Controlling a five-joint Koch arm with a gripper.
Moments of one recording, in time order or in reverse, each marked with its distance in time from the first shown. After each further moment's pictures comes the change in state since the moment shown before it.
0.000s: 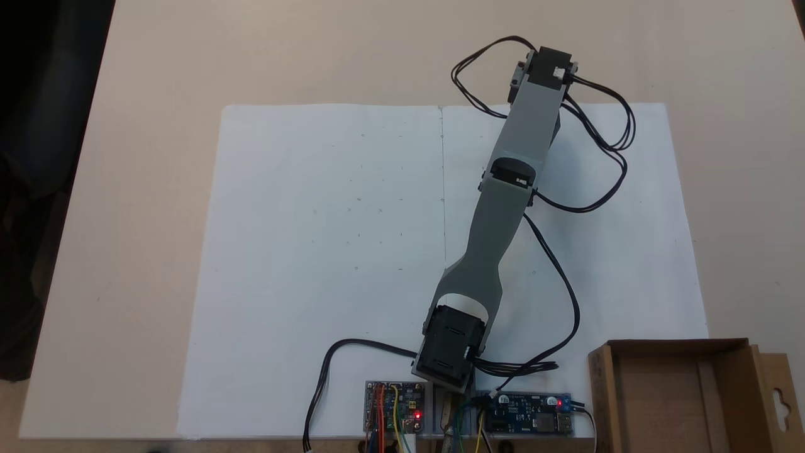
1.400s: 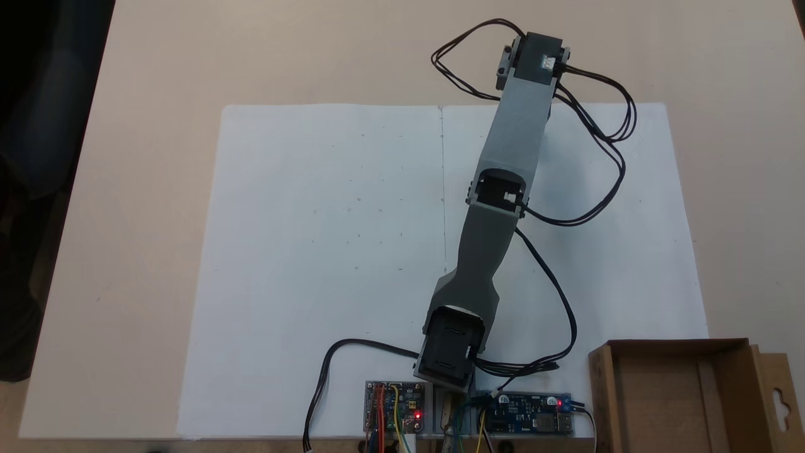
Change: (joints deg) arm -3.3 14.4 5.8 1.1 8.7
